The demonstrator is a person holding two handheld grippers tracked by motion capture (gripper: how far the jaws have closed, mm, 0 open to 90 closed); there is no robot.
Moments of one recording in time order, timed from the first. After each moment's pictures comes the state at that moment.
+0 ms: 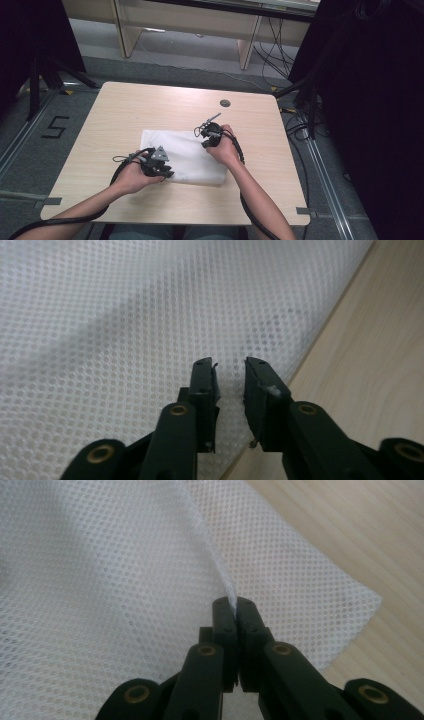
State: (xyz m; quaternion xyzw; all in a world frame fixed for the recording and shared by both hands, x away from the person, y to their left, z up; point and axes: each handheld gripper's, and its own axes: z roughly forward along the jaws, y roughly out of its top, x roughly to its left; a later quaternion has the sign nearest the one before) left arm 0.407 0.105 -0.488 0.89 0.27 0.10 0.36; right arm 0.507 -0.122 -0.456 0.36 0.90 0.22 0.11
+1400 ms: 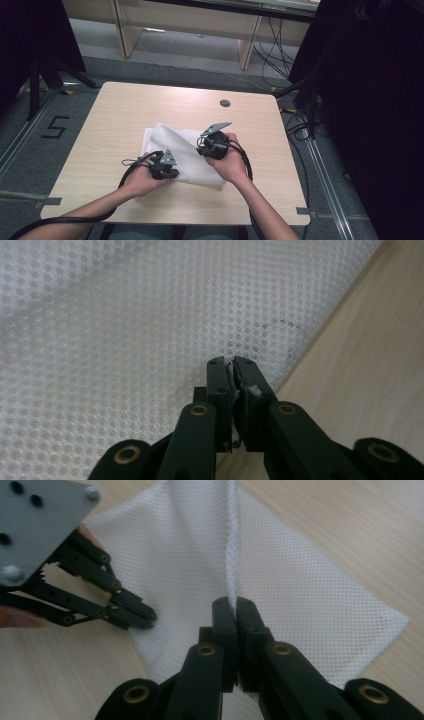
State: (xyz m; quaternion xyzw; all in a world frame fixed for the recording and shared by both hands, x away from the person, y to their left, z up) left arm 0.407 0.084 -0.504 0.90 0.26 0.11 0.34; right arm 0.433 -0.125 -0.411 0.32 0.88 0.33 0.12
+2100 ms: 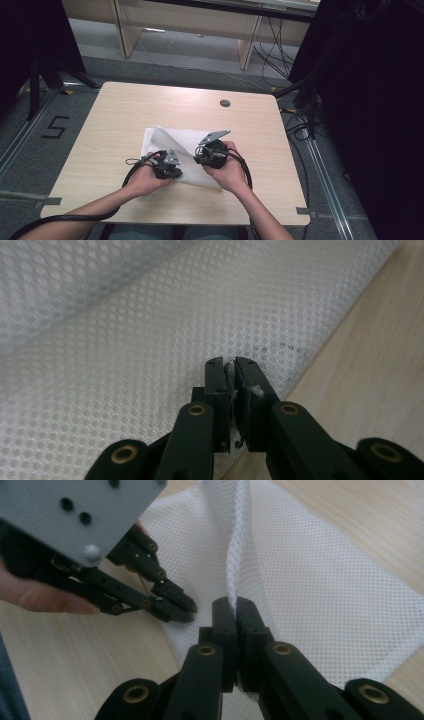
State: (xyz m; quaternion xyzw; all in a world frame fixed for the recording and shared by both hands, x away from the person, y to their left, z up) left arm 0.410 0.076 -0.502 0.90 0.25 0.11 0.33; right arm 0.412 -0.124 -0.417 0.30 0.89 0.33 0.09
